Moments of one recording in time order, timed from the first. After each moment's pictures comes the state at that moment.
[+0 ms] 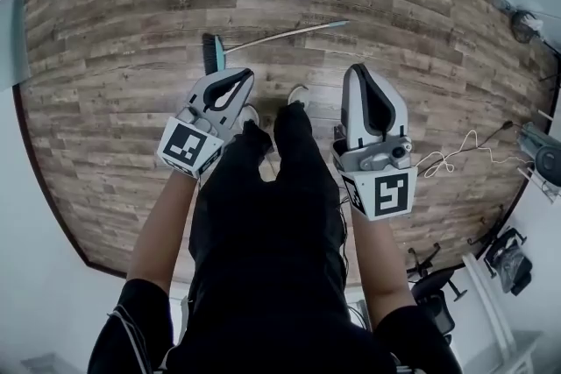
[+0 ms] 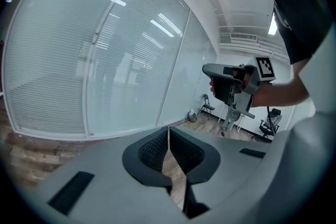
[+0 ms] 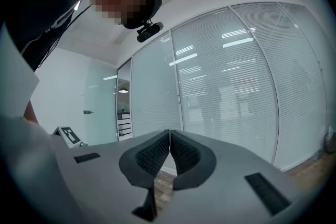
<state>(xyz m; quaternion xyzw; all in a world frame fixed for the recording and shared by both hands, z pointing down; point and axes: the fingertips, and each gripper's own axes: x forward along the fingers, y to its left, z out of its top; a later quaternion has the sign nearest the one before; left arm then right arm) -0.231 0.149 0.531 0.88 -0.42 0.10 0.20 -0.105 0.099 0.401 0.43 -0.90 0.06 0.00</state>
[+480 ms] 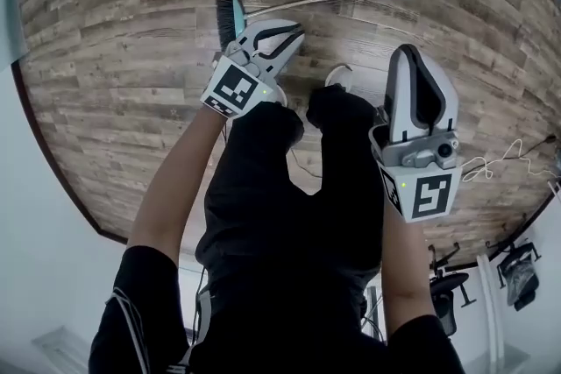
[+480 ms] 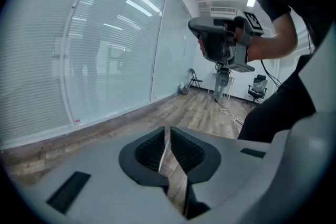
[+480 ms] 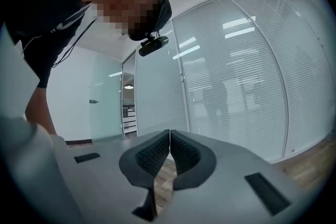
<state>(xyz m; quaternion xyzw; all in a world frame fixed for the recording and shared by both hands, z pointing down) -0.211 0.130 0.822 0.92 -0.32 0.20 0.13 -0.125 0.087 0.616 0.40 -0.91 0.06 0.00</state>
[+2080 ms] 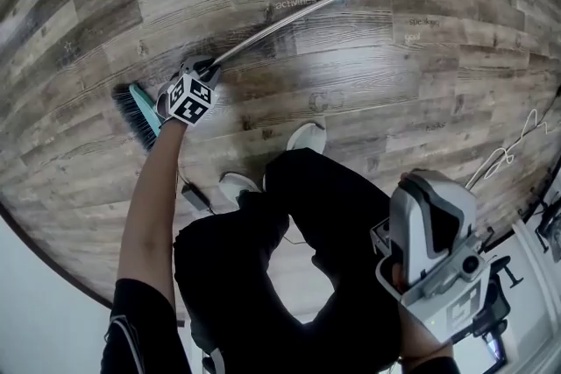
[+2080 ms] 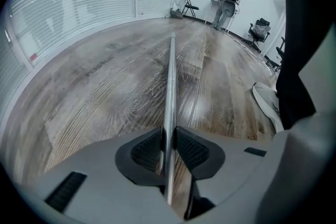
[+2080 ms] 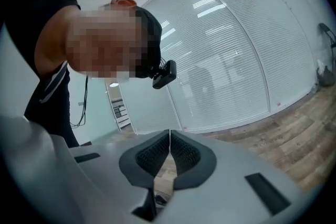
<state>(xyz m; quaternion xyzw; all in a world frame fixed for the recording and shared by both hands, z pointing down) -0.232 0.121 1.318 0.81 -0.19 0.51 0.19 -0.032 0.084 0.807 0.45 -0.87 0.17 0.05</state>
